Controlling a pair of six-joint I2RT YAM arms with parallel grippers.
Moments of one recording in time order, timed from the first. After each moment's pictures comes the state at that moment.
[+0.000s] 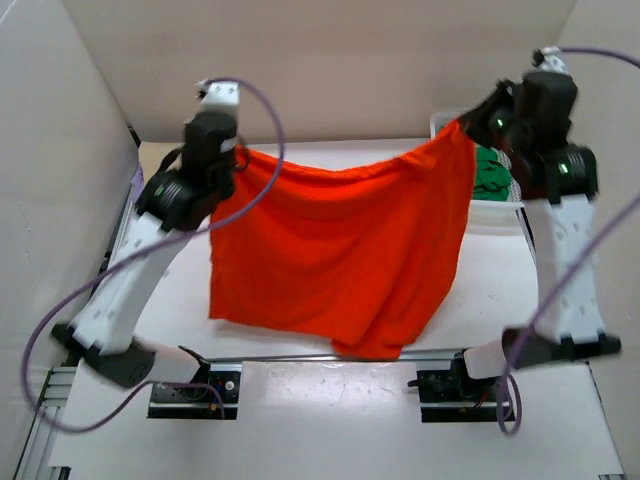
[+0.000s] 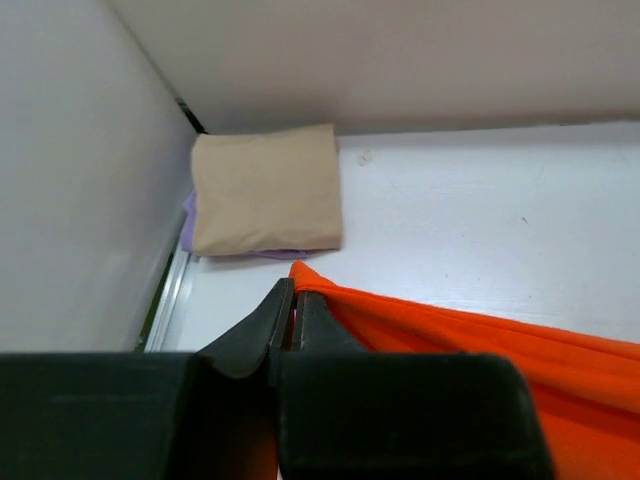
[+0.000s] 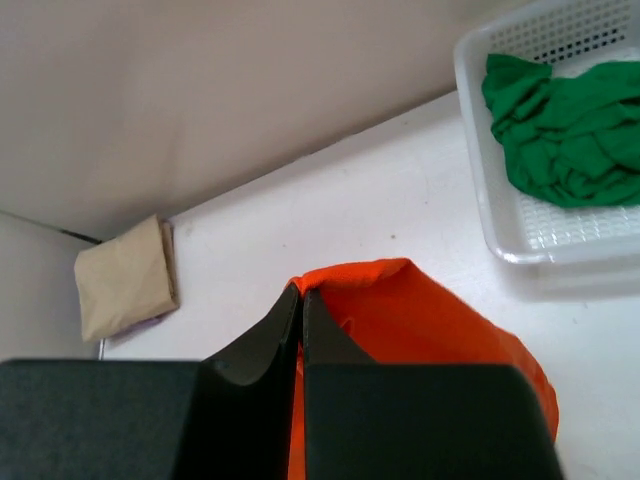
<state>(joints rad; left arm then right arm) -0.59 1.30 1.76 -0.76 -0.79 0.00 0.17 1.34 1.97 -0.90 0.06 0.54</state>
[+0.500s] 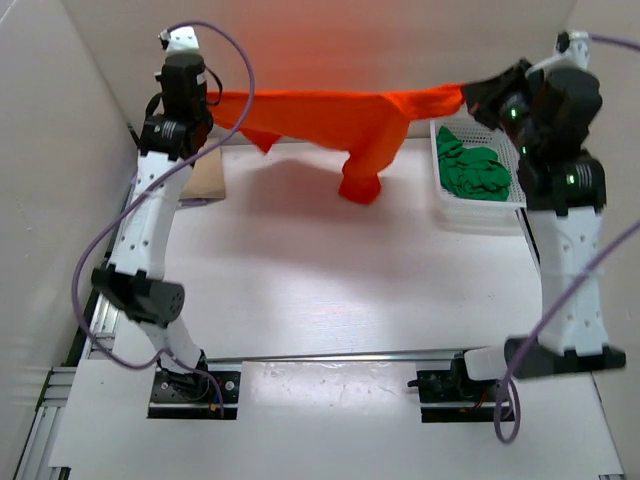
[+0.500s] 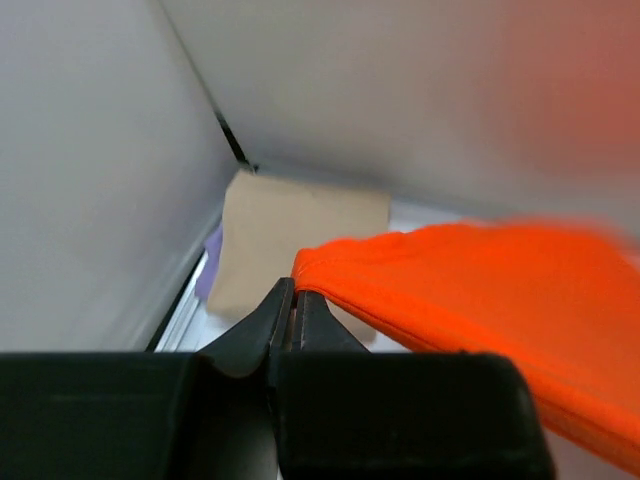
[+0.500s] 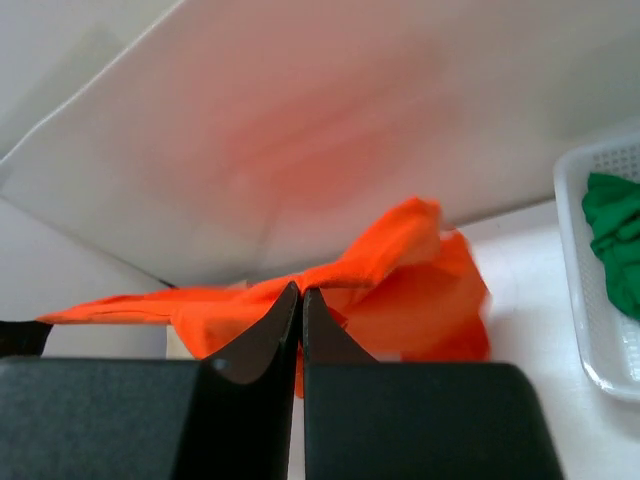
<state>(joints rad) -0.23 1.78 2.20 -0.66 -0.64 0.00 0.15 1.43 2.05 -0.65 -0.04 0.59</state>
